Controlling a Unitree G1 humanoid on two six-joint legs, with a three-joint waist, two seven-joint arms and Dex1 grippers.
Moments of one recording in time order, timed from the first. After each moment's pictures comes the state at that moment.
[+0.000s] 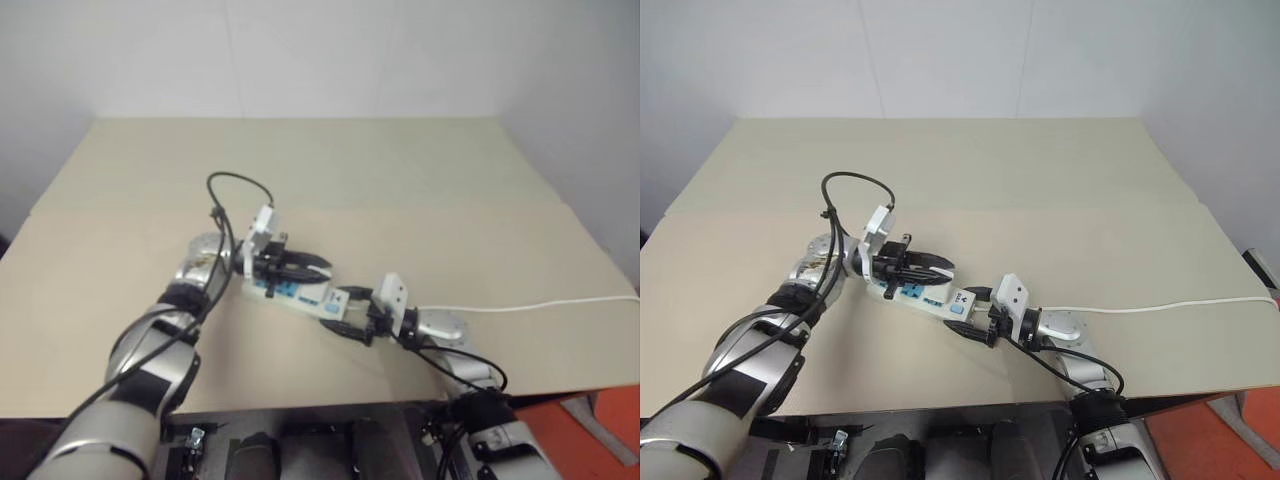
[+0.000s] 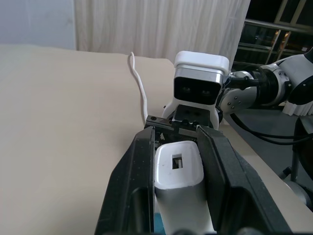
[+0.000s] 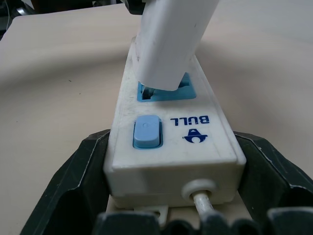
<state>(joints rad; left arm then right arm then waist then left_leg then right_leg) -0.97 0.42 -0.43 1.00 -0.66 -0.13 -1.61 -0.33 -0.26 0.16 0.26 0.18 -0.05 1.02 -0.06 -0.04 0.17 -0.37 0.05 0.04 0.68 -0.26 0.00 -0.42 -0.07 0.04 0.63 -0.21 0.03</state>
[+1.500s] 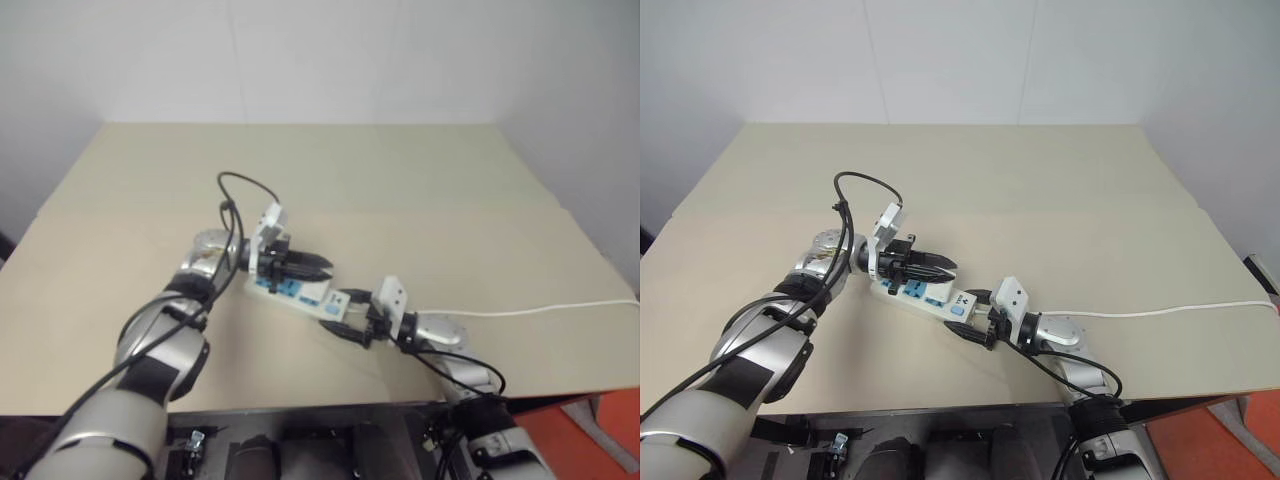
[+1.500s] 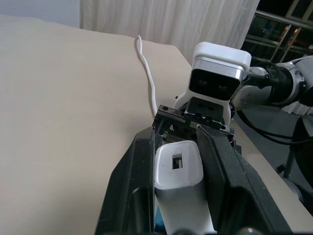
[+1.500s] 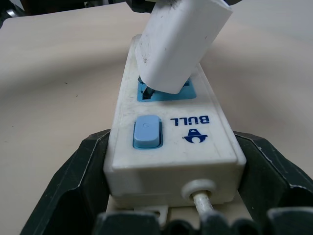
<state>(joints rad) -1.05 0.39 -0.45 1.13 -0.60 -0.09 -1.61 -0.31 -0.24 0.16 0.24 0.18 -0.03 0.99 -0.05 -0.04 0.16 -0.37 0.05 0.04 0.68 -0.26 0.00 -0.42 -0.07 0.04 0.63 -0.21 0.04</state>
